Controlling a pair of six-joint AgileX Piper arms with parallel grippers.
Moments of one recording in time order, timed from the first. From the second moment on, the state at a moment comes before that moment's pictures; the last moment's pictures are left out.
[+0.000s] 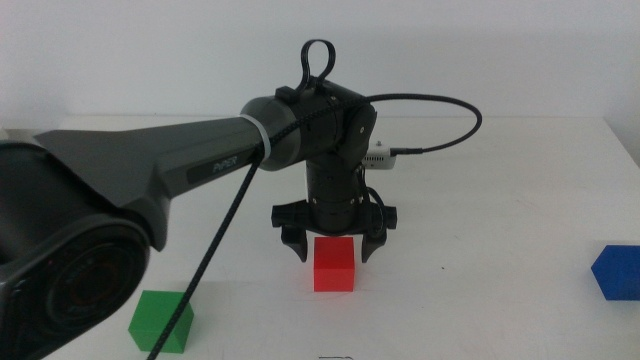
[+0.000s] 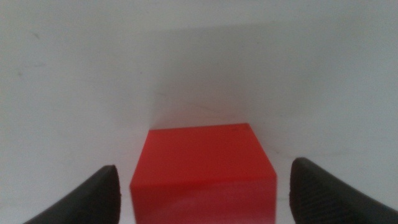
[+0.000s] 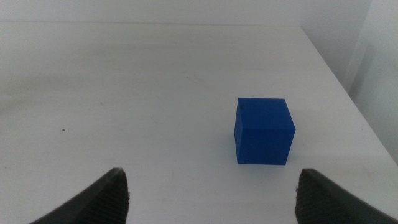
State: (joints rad) left arm -0.67 2.16 -1.75 -0.02 1.13 -0.58; right arm 0.03 -0.01 0.03 -0.08 0.35 0.06
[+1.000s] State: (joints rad) left arm -0.32 1.38 -1.09 0.02 1.23 -0.37; right arm 0.03 -0.01 0.03 -0.08 0.35 0.06
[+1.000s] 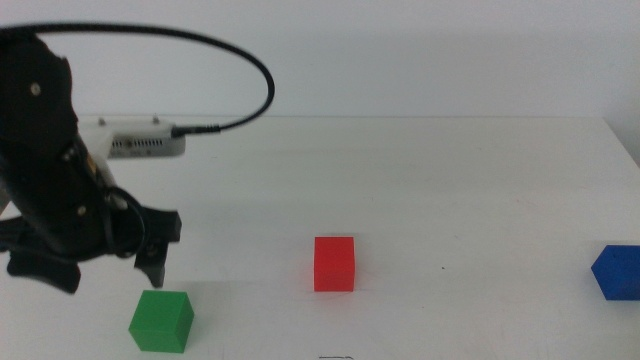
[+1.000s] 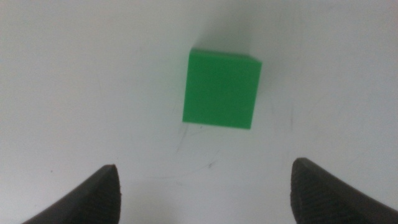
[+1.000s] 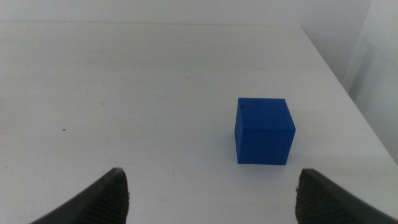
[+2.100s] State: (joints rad) left arm -0.32 1.75 -1.06 0.00 1.04 -0.28; right arm 0.03 -0.01 0.03 -0.08 0.35 0.06
